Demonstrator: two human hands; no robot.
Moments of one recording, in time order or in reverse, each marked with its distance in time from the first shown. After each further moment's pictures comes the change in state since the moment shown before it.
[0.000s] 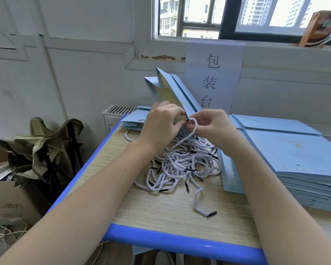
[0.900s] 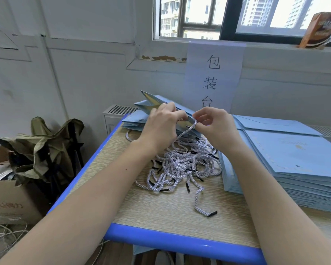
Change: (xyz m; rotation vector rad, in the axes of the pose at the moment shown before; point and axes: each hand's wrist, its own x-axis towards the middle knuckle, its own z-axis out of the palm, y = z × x) left_hand 0.001 0.009 -0.010 0.137 -0.202 -0.024; right_hand -0.002 -0.002 0.003 -0.194 0.175 -0.073
